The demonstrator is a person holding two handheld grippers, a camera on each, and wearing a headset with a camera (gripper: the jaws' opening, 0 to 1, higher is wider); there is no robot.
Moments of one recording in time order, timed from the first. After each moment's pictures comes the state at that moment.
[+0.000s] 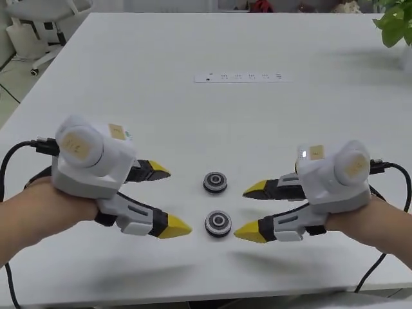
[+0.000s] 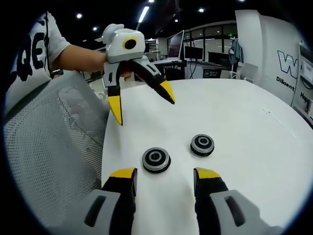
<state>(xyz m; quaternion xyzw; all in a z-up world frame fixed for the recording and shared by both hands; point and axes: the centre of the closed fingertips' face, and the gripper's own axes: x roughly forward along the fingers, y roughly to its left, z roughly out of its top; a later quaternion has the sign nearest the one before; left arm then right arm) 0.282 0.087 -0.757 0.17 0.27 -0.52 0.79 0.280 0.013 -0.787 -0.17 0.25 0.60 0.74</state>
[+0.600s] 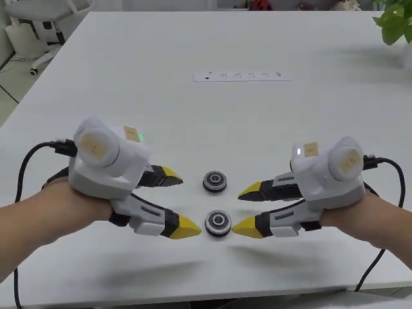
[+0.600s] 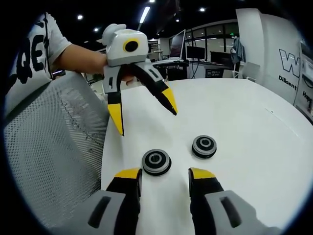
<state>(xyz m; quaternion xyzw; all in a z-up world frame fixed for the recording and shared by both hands) 0.281 0.071 -0.764 0.17 0.28 -0.54 0.78 0.281 0.018 -0.788 -0.16 0.25 0.61 0.74</state>
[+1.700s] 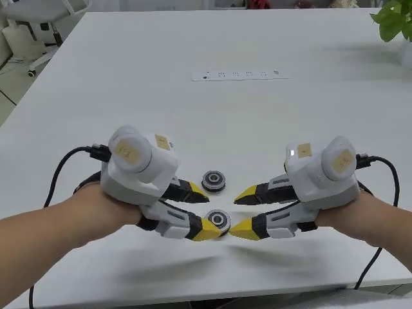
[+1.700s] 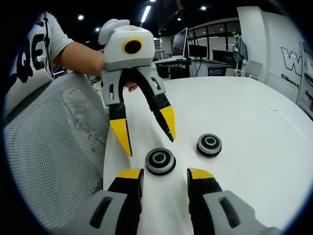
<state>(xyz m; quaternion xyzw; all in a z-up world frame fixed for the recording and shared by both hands) 0.270 0.034 -0.777 0.15 0.30 -0.57 0.75 0.275 0.021 -0.792 -0.16 0.26 0.61 0.73</state>
